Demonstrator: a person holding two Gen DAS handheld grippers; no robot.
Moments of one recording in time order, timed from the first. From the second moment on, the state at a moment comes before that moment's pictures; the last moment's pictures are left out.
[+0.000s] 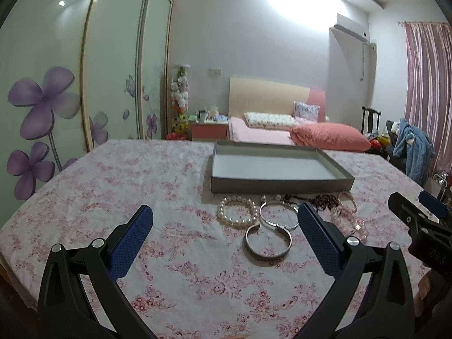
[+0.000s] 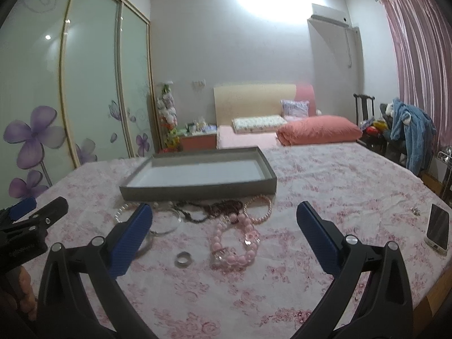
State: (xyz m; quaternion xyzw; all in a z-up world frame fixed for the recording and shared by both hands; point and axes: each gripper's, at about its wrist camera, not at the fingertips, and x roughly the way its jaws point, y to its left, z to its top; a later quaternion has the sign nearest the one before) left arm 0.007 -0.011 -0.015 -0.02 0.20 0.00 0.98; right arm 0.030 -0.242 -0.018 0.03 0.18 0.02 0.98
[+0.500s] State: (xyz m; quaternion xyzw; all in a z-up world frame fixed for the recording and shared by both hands) left arm 0.061 -0.014 -0.049 -0.03 0.35 -0.05 0.94; right arm 0.112 -0.267 -0.061 0.04 0.36 -0.01 0.93
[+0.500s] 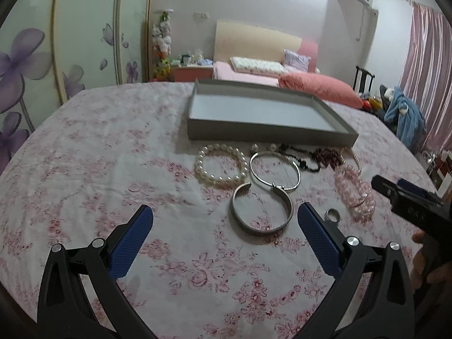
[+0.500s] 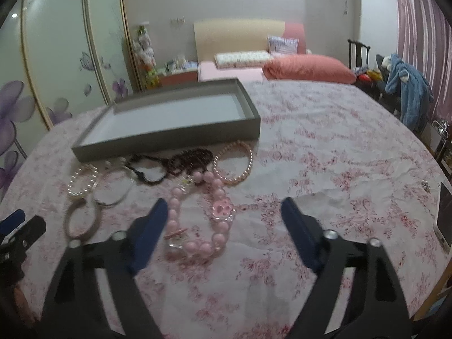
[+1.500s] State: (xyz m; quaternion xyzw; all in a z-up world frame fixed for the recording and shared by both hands) left arm 0.110 -0.052 -0.074 0.01 0.44 -0.05 0.90; right arm 0.141 -0.258 -0.081 0.02 0.43 -0.02 0.90
